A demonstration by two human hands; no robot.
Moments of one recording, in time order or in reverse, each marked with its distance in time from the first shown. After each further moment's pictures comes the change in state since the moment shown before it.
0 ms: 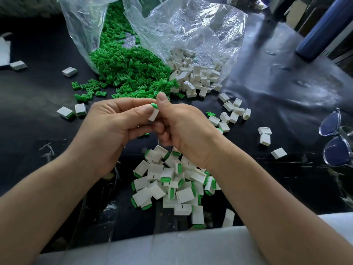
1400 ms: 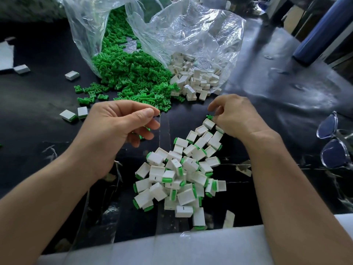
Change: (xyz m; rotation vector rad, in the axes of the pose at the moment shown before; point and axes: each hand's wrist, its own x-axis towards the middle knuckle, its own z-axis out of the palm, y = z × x) left_hand -0.002 0.007 -0.002 0.166 0.020 0.029; right_hand 0.006 -0.009 -0.088 -1.239 0.572 0.037
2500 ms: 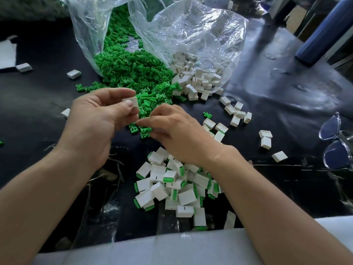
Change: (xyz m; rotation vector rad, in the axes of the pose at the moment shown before) left_hand 0.013 -0.004 -0.011 -0.130 0.240 0.029; right_hand -0.035 -0.065 0.036 0.181 -0.190 -0.636
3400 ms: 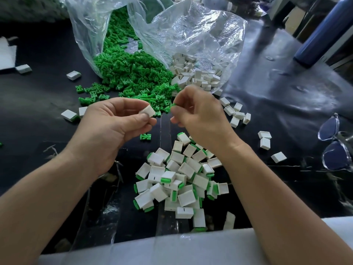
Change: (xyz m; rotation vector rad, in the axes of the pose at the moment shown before) left_hand -0.008 -0.002 0.007 -0.042 -0.162 -0.091; right_hand -0.004 0.008 -0.022 0.387 0.346 0.228
